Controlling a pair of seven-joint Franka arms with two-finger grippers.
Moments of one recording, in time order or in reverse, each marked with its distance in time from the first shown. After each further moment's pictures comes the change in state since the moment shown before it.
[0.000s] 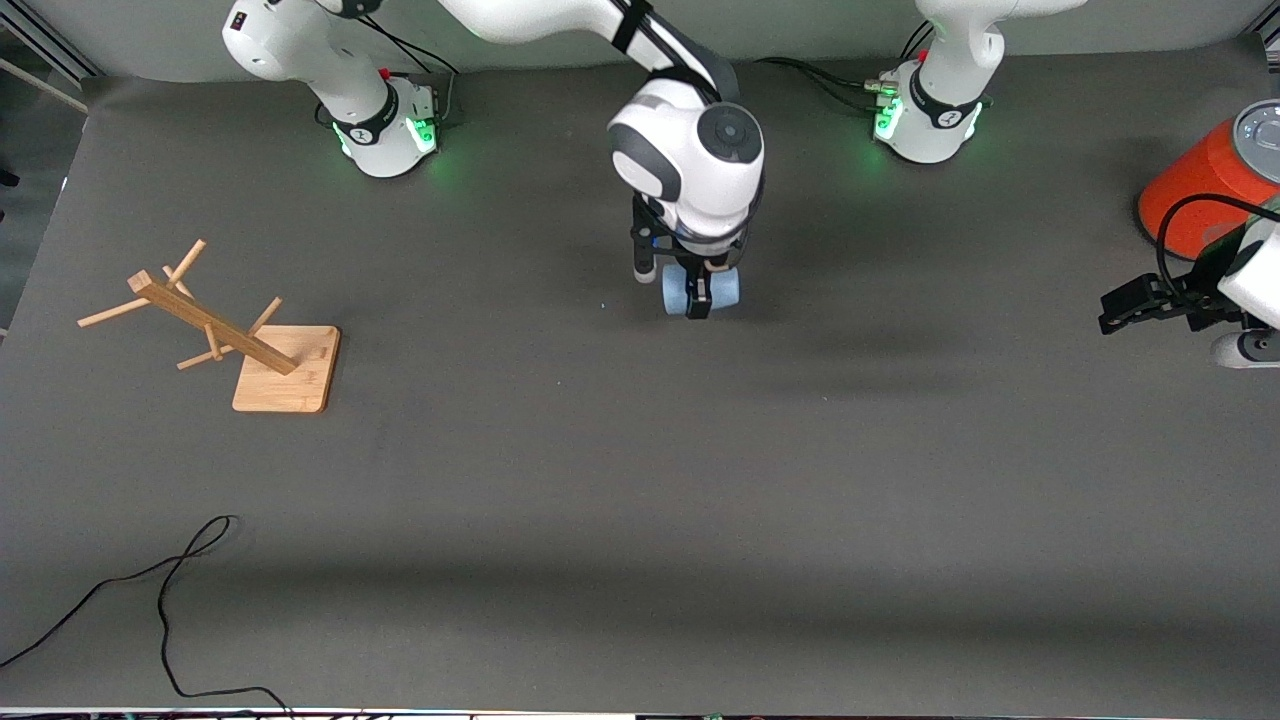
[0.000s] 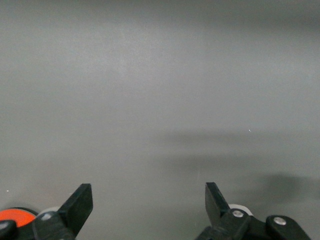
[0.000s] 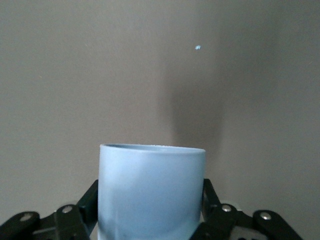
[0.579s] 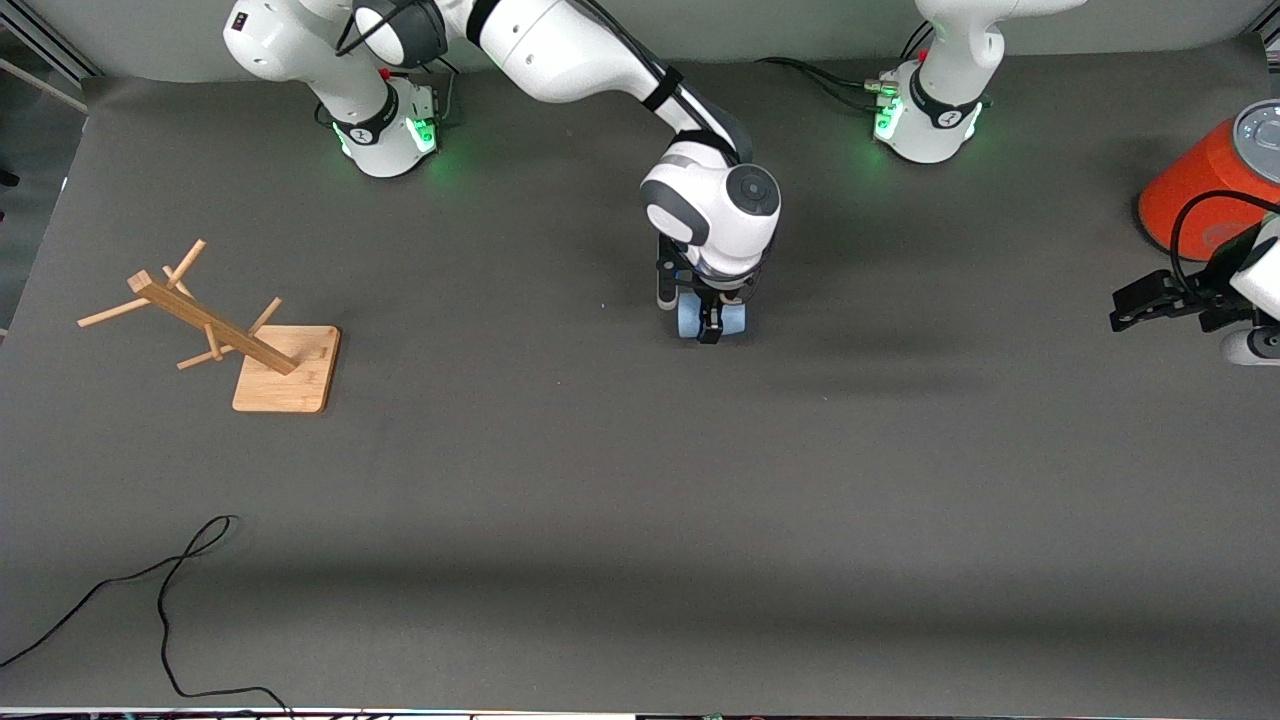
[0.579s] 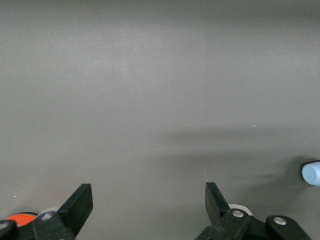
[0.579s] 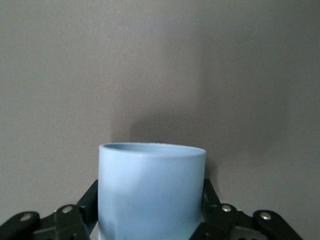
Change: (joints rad) left arm 0.008 0.000 0.010 0.000 0.000 -0.002 0.054; right arm 0.018 0.207 0.003 0.105 -0.005 0.069 0.072
